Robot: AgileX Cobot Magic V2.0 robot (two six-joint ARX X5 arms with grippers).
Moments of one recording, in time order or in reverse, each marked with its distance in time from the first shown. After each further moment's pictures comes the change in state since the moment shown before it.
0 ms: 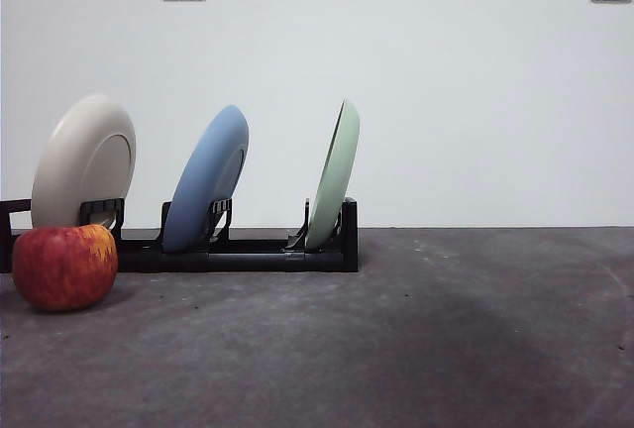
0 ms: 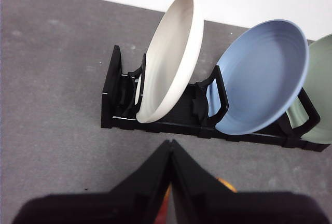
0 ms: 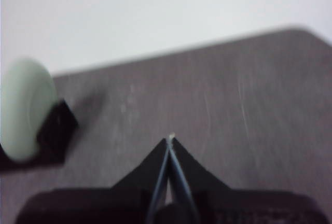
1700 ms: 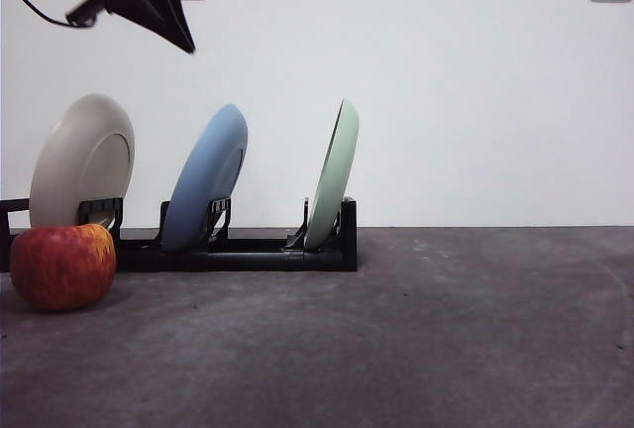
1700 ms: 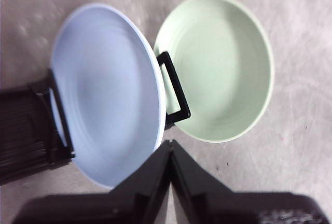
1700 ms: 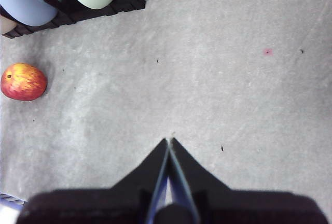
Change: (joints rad) left arm -0.209 1.228 1.388 -0.704 0.340 0.045; right arm 0.000 0.518 0.360 -0.484 -0.481 0.027
